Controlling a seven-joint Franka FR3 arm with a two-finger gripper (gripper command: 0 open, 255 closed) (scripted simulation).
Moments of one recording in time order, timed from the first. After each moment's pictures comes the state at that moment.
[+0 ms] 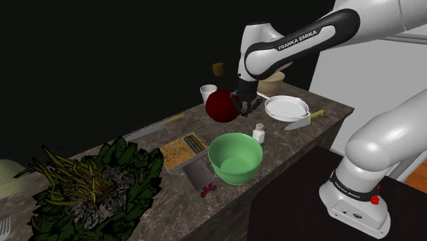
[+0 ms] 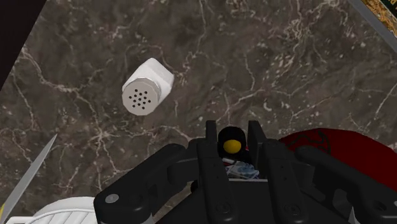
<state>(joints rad) -0.21 -0.41 0.34 -2.49 0.22 2.17 1.08</state>
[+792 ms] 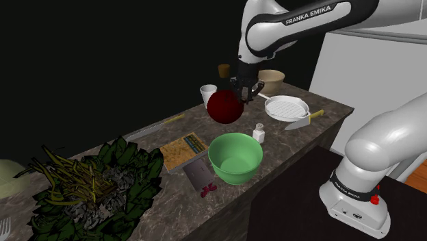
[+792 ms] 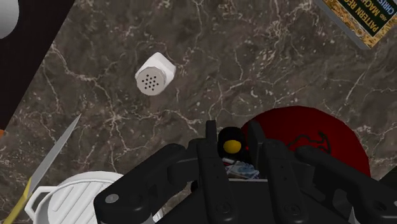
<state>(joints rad) -0.21 -0.46 0.32 -2.36 0.21 2.00 1.09</state>
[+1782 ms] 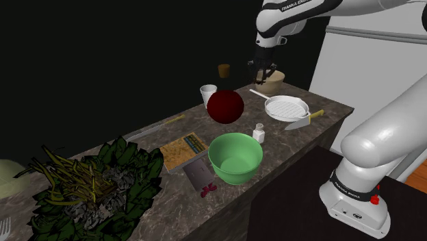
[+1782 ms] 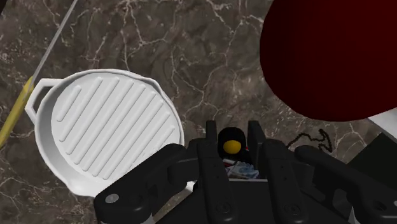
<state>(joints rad) -0.35 -0.27 0.10 -2.19 0.11 1.98 0.79</state>
